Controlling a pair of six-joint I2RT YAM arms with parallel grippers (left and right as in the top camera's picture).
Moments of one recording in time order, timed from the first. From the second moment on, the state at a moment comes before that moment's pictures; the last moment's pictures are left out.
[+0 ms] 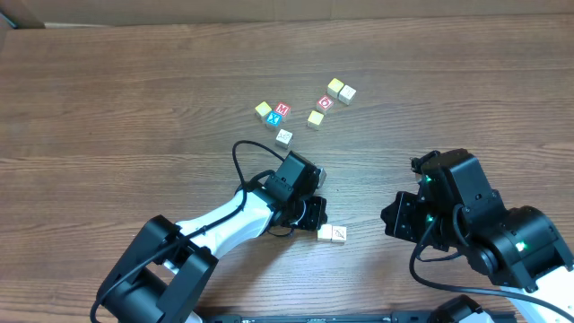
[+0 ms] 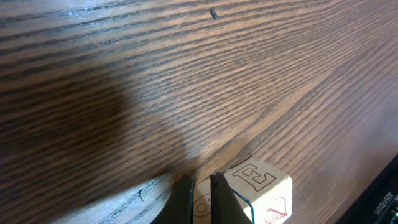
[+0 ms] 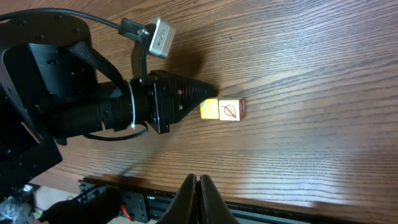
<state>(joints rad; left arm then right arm) -0.67 1.70 0.82 -0.28 0.42 -0.53 0.47 0.99 1.15 -1.25 -0.24 0.72</state>
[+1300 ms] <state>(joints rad) -0.67 1.70 0.82 -0.26 0.50 -0.44 0.47 0.99 1.15 -1.25 -0.25 0.72</state>
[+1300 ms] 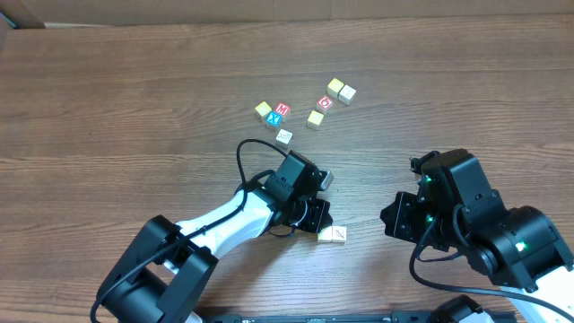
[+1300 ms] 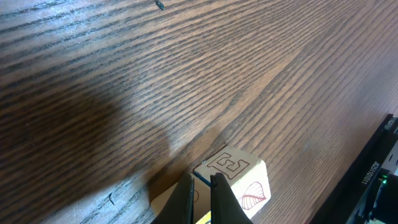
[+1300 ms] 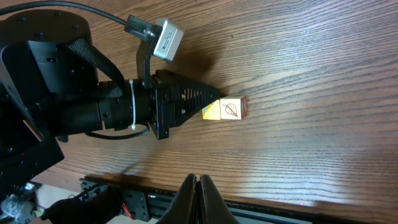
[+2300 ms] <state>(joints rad) -0.46 1.74 1.32 -0.46 0.12 -0.36 0.47 0.99 1.15 -1.23 -0.25 0.72</state>
